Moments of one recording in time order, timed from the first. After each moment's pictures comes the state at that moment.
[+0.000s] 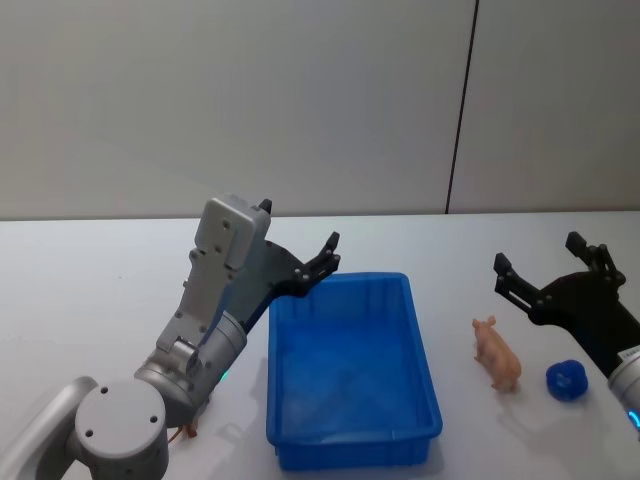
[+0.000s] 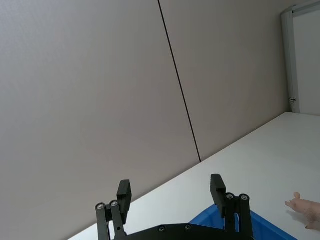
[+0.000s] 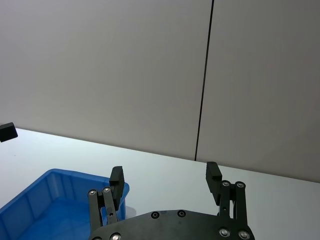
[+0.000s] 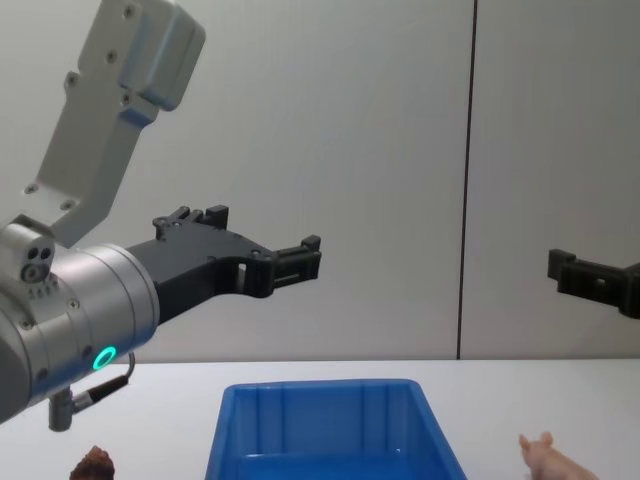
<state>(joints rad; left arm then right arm) -0.24 0.38 0.45 -1.63 -0.20 0.01 -0.01 -0.01 0.34 -0.23 -1.77 0.29 0.03 0.07</state>
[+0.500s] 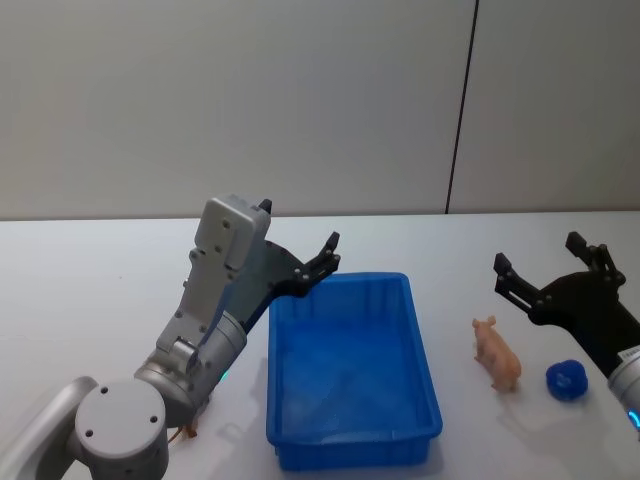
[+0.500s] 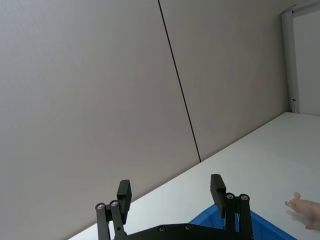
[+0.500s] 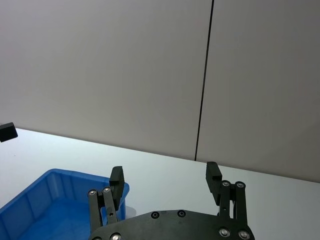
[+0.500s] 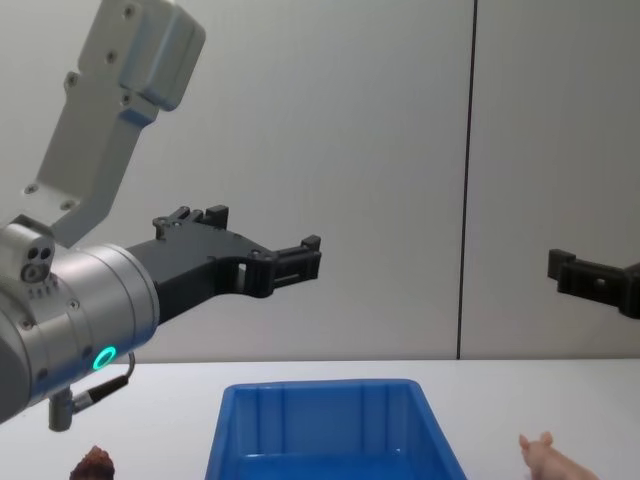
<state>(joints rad) -0.24 0.38 0.45 -1.63 -0.20 0.01 -0.01 -0.01 0.34 -0.23 -1.77 0.29 0.03 0.07</state>
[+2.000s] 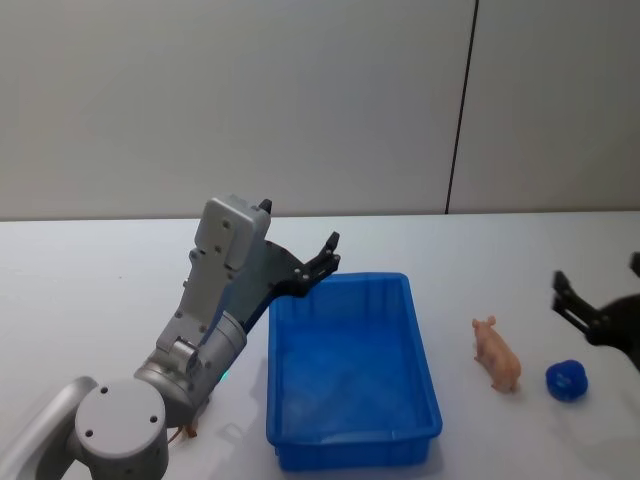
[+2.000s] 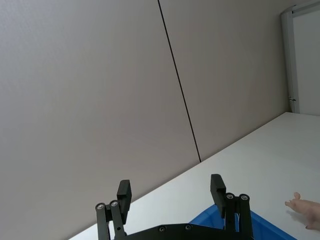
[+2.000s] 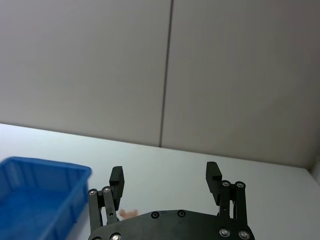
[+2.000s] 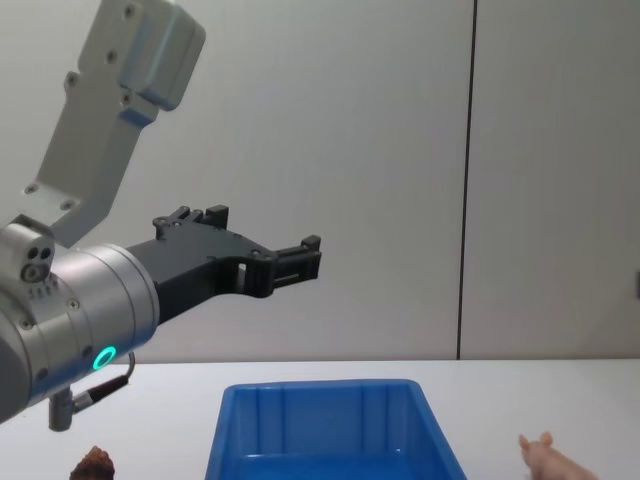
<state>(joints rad) -0.24 0.38 0.45 -1.63 -0.20 0.01 -0.01 -0.12 0.41 -0.18 -1.84 0.29 0.04 -0.05</state>
